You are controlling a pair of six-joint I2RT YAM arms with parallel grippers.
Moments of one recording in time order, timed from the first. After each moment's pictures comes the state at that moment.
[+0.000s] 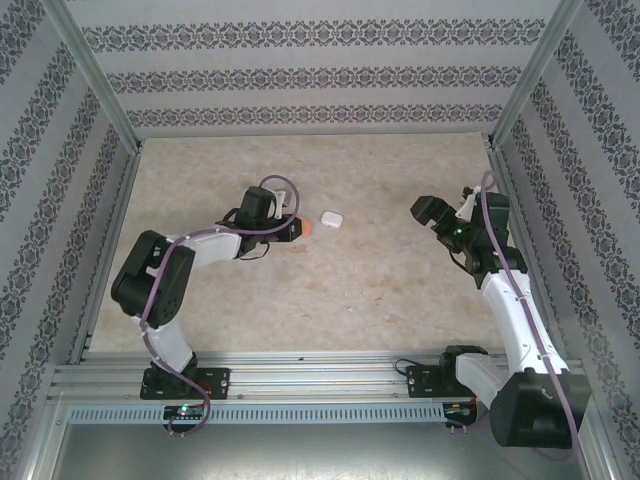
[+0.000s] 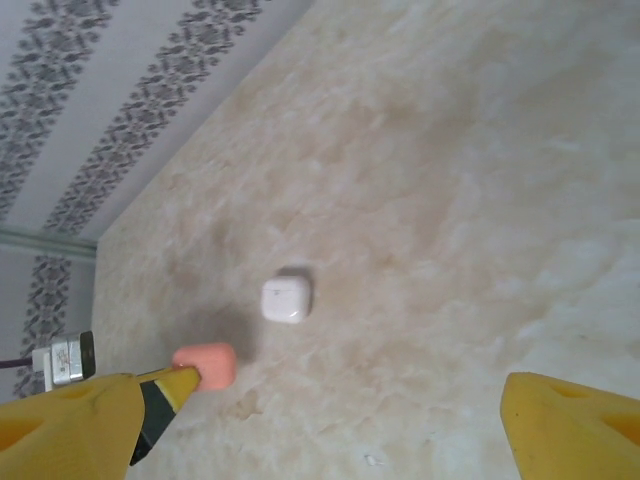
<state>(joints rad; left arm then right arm) -0.39 1.81 0.99 0.09 0.33 -0.45 -0.07 1.02 0.77 -0.36 -0.43 0.69</state>
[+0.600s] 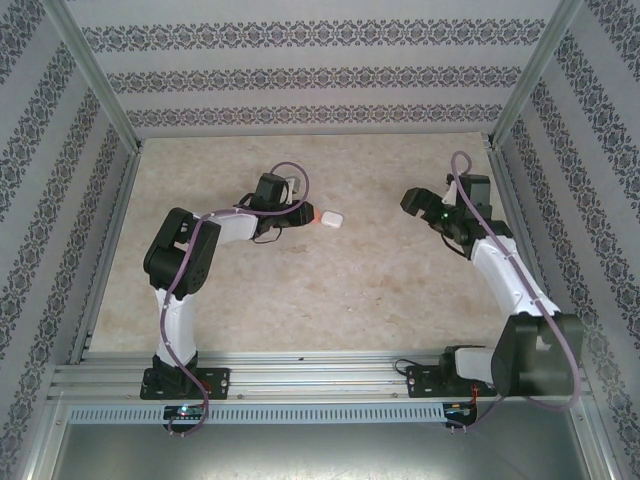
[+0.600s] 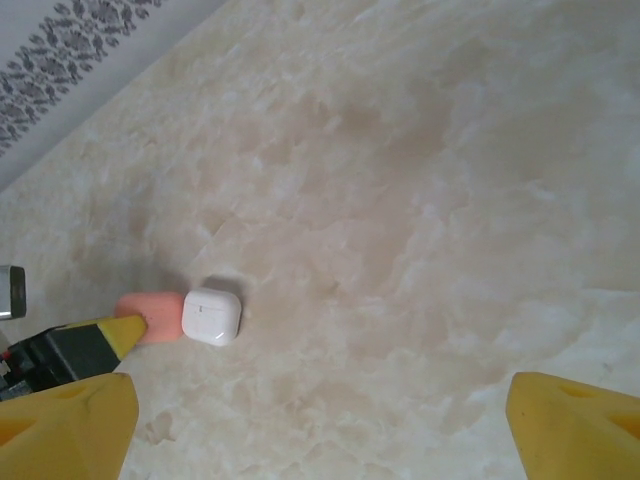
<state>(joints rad) -0.37 2.05 1.23 0.08 0.35 -0.50 0.00 1.30 0.92 -0.36 -0.34 0.53</state>
